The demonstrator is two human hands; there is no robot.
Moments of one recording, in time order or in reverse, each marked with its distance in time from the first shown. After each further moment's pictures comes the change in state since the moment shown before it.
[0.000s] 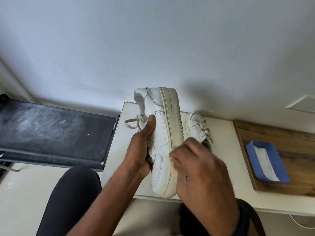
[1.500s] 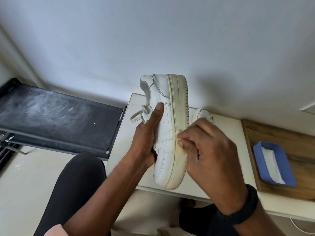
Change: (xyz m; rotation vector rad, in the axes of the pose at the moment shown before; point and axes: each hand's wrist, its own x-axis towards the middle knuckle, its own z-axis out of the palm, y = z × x) left_hand 0.009 -0.004 -0.013 -0.011 -0.007 0.082; right_hand 0.022 0.010 0.001 0.083 0.145 -0.108
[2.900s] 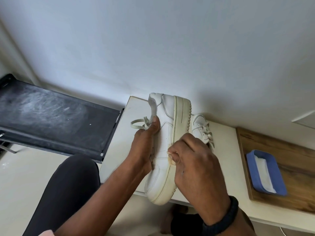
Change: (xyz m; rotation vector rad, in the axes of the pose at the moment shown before) left_hand -0.005 -0.003 0.010 0.063 0.212 -0.072; right_hand -0.008 -0.001 0.017 -0.074 -0.149 0.005
